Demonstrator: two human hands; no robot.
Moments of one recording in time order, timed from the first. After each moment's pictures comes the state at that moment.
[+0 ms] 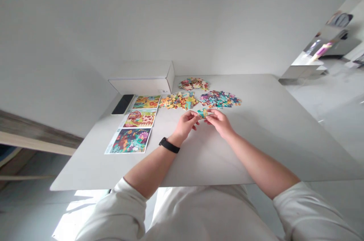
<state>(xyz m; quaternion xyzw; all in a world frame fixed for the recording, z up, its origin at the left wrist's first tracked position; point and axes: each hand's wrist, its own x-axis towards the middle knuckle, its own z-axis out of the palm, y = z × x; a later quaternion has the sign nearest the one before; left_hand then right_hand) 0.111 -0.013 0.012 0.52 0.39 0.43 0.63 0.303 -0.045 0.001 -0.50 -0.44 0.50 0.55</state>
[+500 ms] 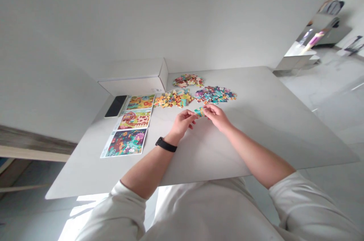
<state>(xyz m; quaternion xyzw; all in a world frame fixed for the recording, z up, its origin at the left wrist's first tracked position) 0.110 -0.013 0.009 0.53 0.41 0.39 0.63 0.312 -0.039 0.002 -0.53 -0.54 0.43 0.50</state>
